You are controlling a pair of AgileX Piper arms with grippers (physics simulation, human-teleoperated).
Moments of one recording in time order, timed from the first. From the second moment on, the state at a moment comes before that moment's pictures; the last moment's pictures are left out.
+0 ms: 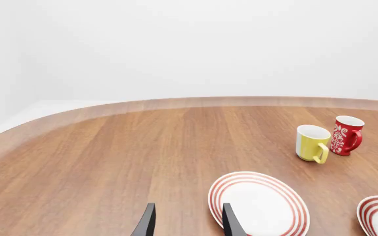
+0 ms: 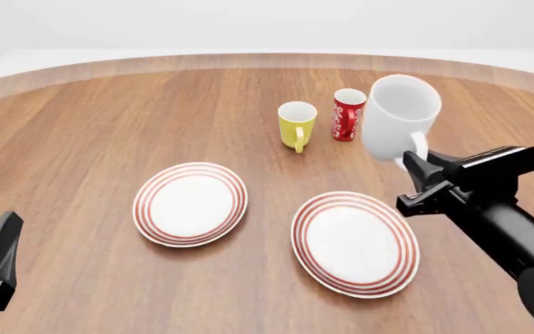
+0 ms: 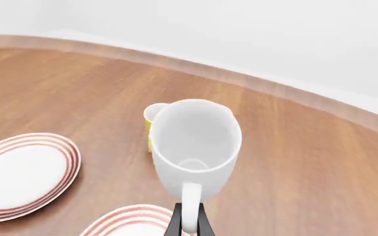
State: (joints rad) left arm 0.00 0.01 0.00 0.00 0.00; right arm 0.28 1.23 -0.25 -0.77 -0.11
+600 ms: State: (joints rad) left arm 0.00 0.01 0.00 0.00 0.00; right arm 0.44 1.23 -0.40 -0.65 -0.13
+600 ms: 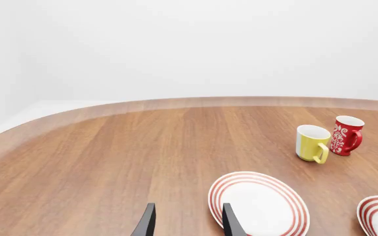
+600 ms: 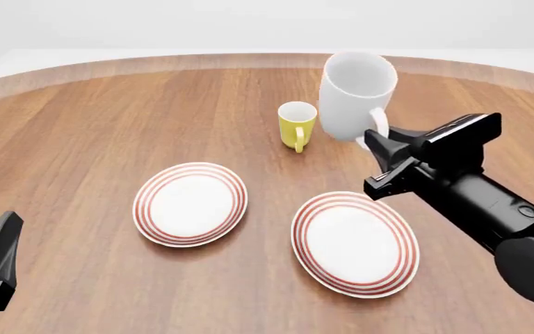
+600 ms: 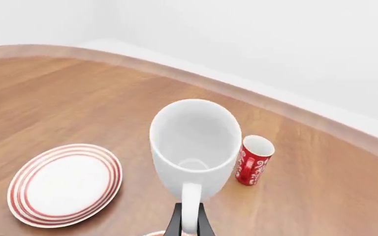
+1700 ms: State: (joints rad) left arm 0.00 0.01 0.00 0.00 0.00; right arm 0.69 1.55 -0.70 -0.65 -0.15
